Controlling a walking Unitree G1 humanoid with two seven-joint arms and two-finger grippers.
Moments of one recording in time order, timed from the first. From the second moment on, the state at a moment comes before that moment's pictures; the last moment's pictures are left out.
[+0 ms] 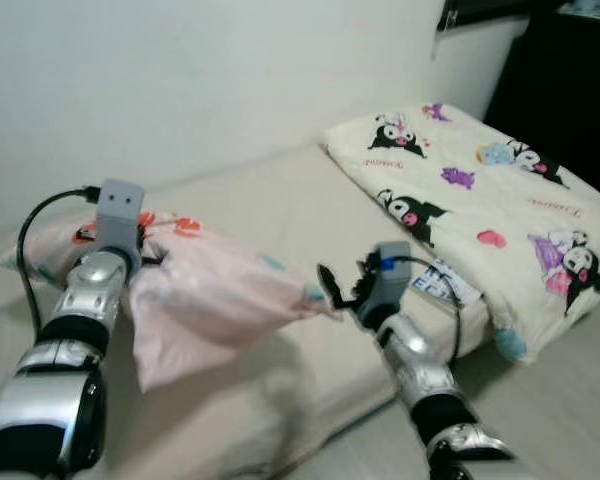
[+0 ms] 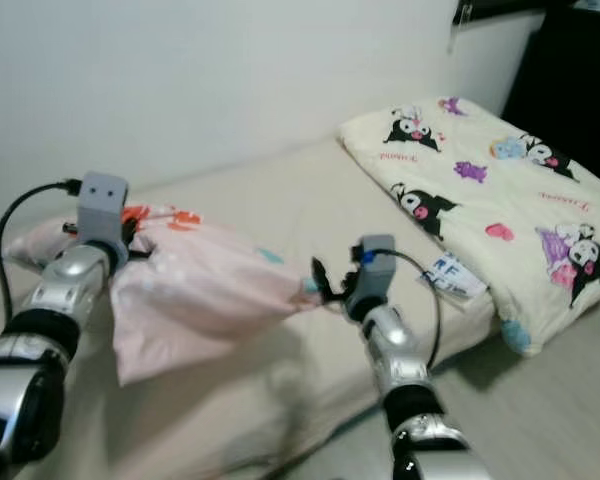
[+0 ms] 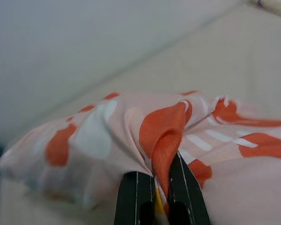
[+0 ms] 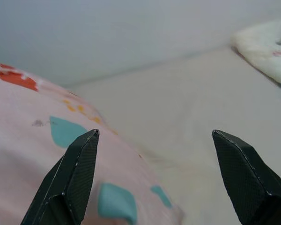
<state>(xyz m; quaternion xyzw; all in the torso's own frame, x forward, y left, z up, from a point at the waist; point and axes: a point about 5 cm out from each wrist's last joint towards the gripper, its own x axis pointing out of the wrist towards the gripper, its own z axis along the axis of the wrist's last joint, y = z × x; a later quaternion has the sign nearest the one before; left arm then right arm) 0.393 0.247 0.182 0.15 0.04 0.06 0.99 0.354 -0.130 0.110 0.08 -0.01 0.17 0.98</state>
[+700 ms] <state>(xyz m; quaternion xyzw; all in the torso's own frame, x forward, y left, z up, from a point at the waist) 0.392 0.158 0.143 0.14 0.06 -0.11 0.98 0.351 -0.120 0.107 0.11 -0.02 0.16 0.98</state>
